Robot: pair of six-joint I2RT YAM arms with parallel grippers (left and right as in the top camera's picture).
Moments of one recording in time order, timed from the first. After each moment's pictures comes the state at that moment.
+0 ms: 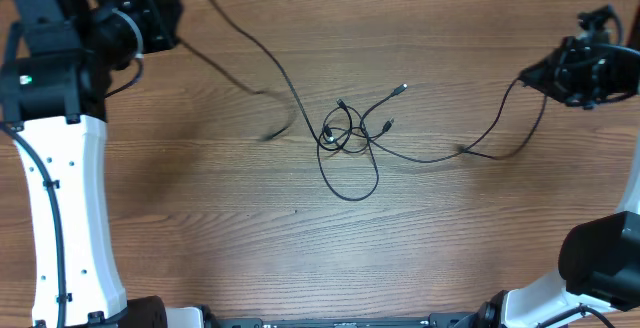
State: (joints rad) left arm 0.11 1.55 1.85 -0.87 0.51 -0.23; right arm -0.34 1.79 1.87 -1.40 -0.62 0.08
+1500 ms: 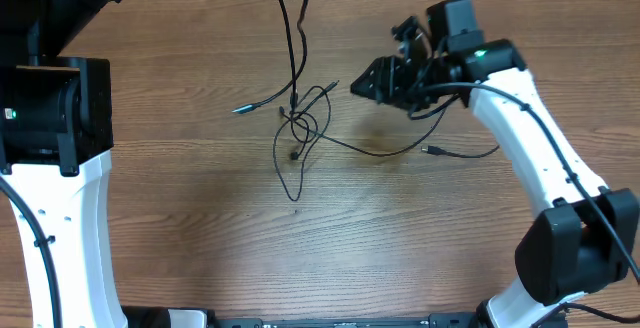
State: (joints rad) left arm -0.07 1.54 2.18 -0.08 0.77 -0.91; right arm 0.26 1.80 1.55 -0.83 -0.64 0.39
